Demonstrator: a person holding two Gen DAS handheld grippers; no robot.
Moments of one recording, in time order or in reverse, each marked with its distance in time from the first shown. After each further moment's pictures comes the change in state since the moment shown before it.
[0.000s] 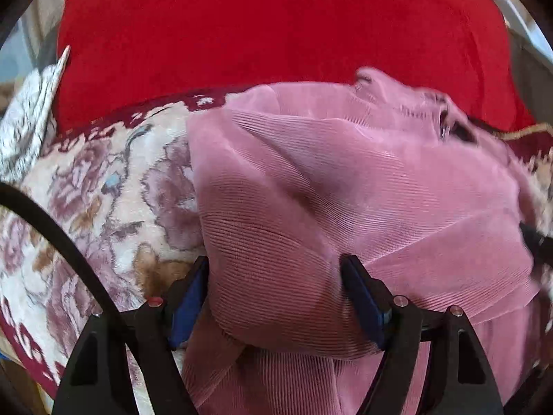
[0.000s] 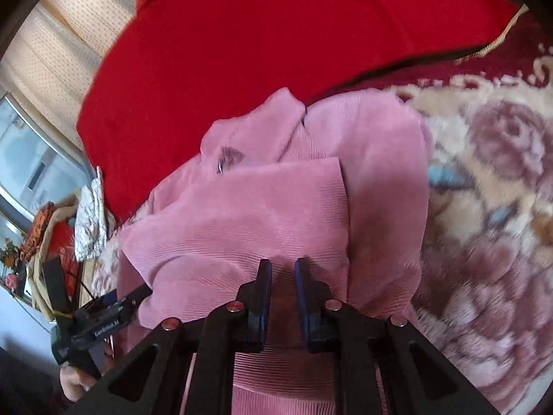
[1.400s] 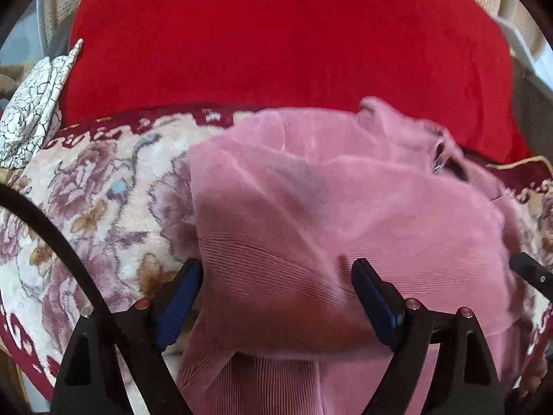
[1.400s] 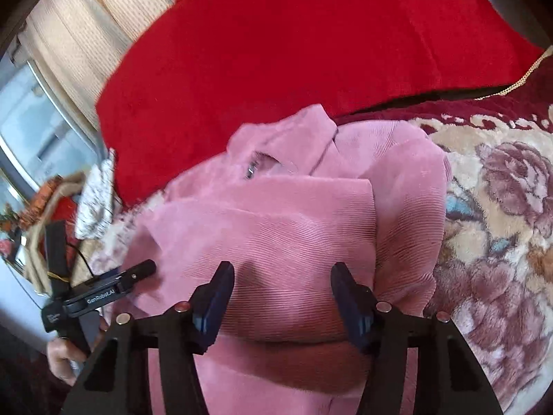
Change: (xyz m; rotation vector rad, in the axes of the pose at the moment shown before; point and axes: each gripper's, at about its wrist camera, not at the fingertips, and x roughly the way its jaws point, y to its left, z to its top) left arm -0.021 0.002 0.003 -0.063 -0.065 -0.013; right arm -0.034 0.020 -0.008 -0.156 -0.049 0.027
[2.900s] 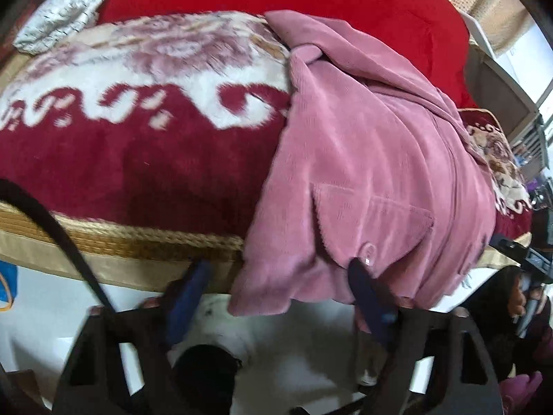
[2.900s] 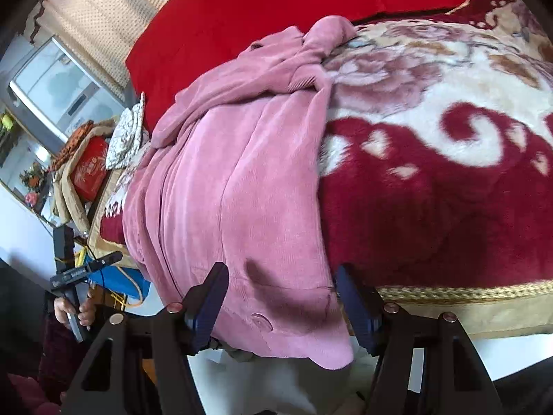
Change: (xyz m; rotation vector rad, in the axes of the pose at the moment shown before) left arm -0.086 0.094 -0.212 -0.045 0.155 -0.221; right arm -0.116 -0.093 -0.180 -0.031 0.168 0.090
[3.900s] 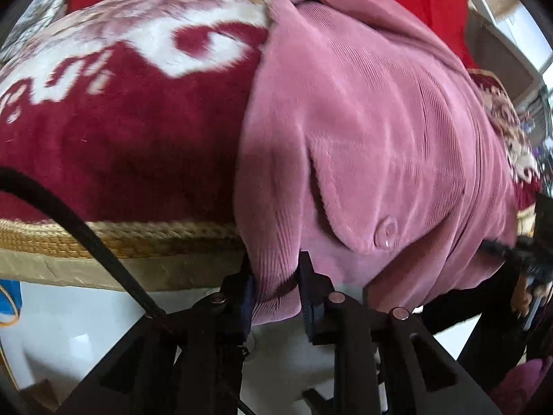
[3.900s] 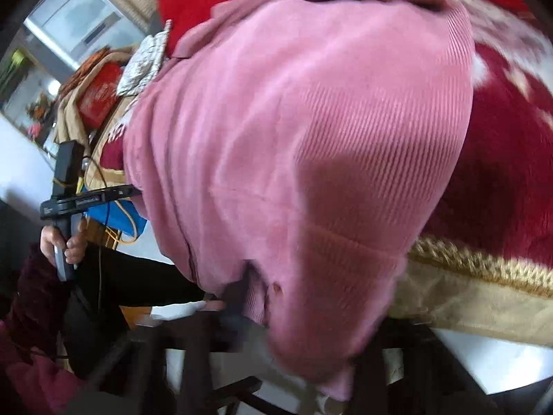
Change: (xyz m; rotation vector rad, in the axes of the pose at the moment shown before) left arm 0.046 -0.023 -0.003 0.083 0.146 0.027; right arm 0.065 0.048 -0.030 -0.174 0.191 0.023
